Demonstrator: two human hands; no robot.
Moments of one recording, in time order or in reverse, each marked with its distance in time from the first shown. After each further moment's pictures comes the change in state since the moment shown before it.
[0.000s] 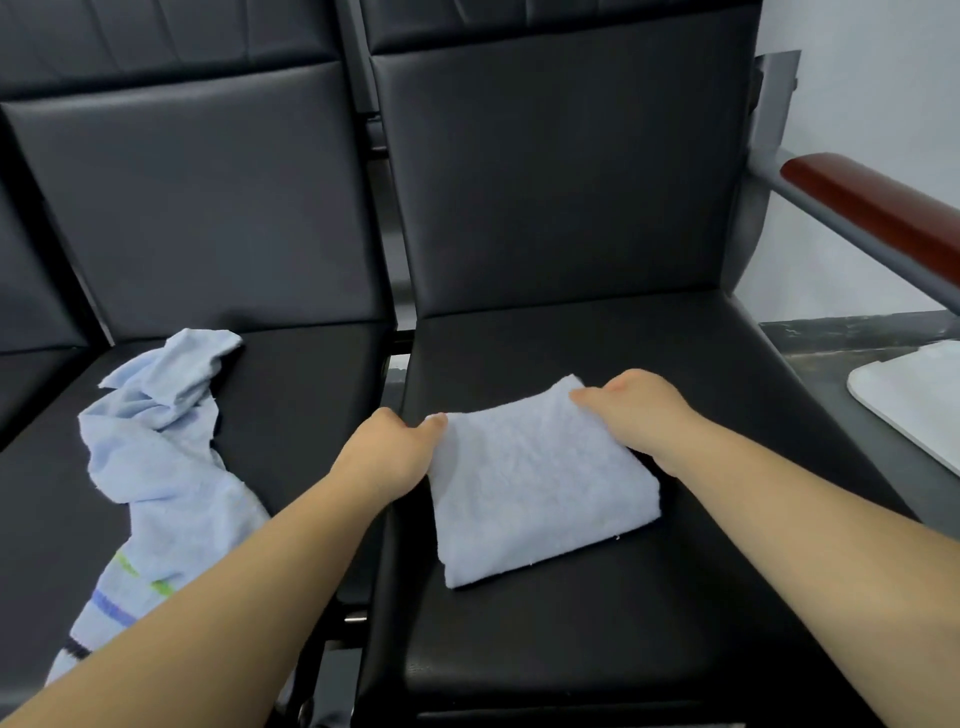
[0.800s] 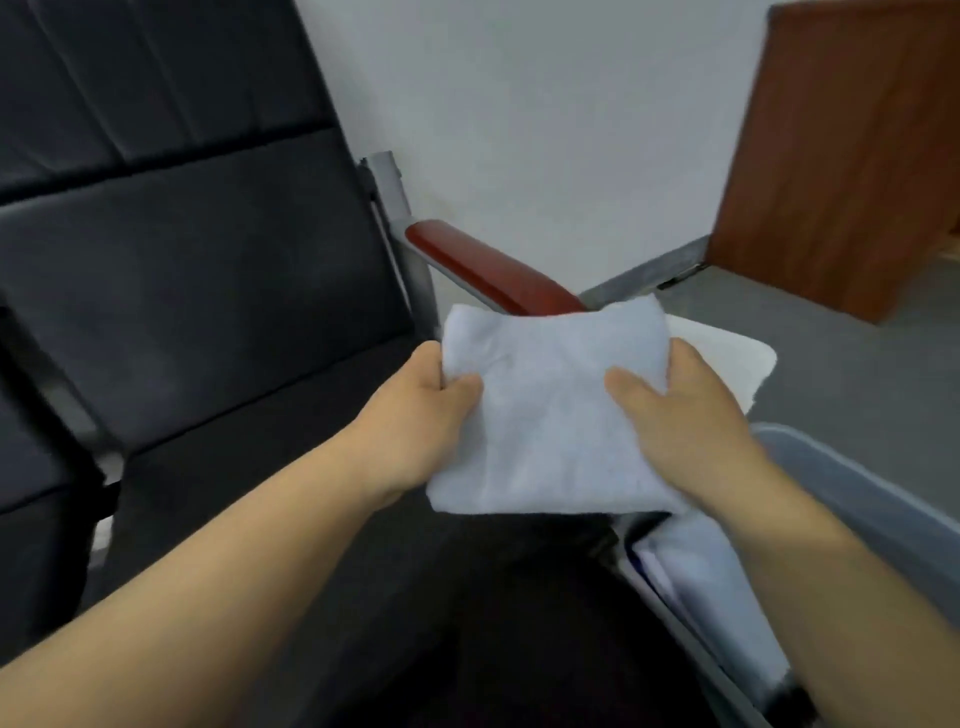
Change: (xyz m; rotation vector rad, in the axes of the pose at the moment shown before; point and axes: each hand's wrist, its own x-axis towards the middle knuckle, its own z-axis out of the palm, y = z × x) left_hand -0.176 0.224 0.087 -0.125 -0.511 0.753; right_hand -0.195 0.133 -0.191 0.332 0.668 -0.062
